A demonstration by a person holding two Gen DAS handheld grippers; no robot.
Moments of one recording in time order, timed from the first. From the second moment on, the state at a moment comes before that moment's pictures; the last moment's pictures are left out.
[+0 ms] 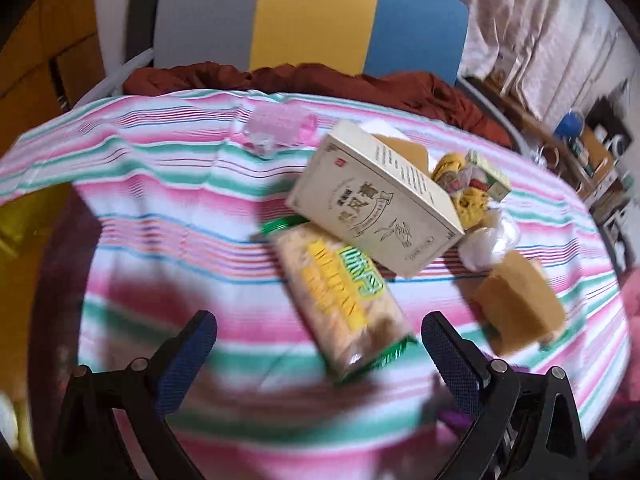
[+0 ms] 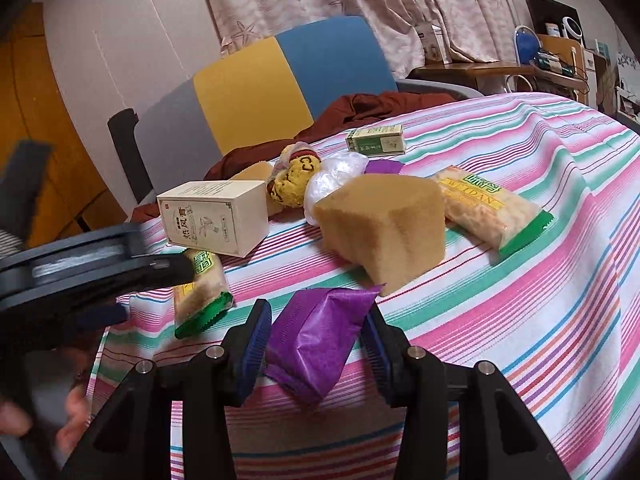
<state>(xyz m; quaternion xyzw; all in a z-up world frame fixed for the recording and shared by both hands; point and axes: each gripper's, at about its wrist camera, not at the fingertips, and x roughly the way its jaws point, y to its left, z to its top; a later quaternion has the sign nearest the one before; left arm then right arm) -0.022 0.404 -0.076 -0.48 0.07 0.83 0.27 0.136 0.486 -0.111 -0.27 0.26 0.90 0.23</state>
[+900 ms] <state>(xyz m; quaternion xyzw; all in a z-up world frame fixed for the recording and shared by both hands) 0.007 0.343 -0.107 -0.40 0.05 0.86 0.32 0.136 0.489 -0.114 -0.27 0.26 0.90 0.23</state>
